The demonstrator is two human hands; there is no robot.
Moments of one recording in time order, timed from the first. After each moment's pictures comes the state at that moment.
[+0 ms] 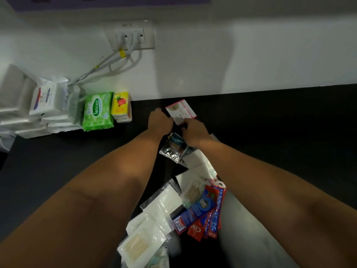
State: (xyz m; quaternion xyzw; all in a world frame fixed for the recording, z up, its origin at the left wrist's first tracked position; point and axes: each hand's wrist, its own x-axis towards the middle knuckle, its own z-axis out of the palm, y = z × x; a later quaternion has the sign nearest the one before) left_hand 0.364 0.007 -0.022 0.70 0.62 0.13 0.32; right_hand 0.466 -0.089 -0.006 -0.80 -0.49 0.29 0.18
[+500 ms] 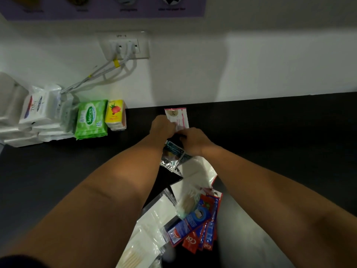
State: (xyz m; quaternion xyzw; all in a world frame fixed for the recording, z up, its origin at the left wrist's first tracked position) left_hand 0.392 0.015 -0.027 0.69 0.60 0.10 0.38; right_hand 0.488 -0.097 -0.001 -0.74 -0.58 0.31 0.14
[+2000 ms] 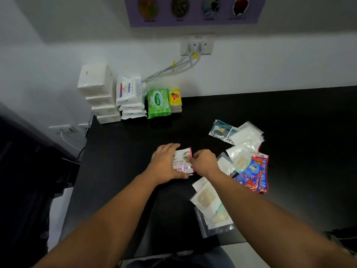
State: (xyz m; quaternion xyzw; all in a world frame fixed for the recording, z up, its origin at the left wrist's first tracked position) left_hand 0.073 -0.116 -0.012 0.87 0.39 0.04 0.29; right_hand 0.233 -0.187 -0.009 -0.84 -0.39 0.31 0.21
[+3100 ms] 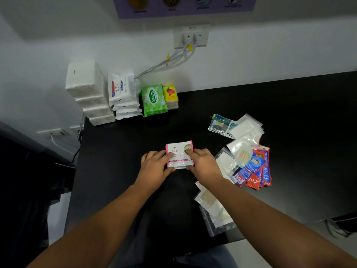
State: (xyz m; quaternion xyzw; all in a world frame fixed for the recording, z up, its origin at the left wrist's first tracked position) left_hand 0.040 -0.113 -0.045 0.91 0.38 0.07 0.13; right_hand 0.224 -0.204 -0.035 -0.79 -0.59 0.14 0.10
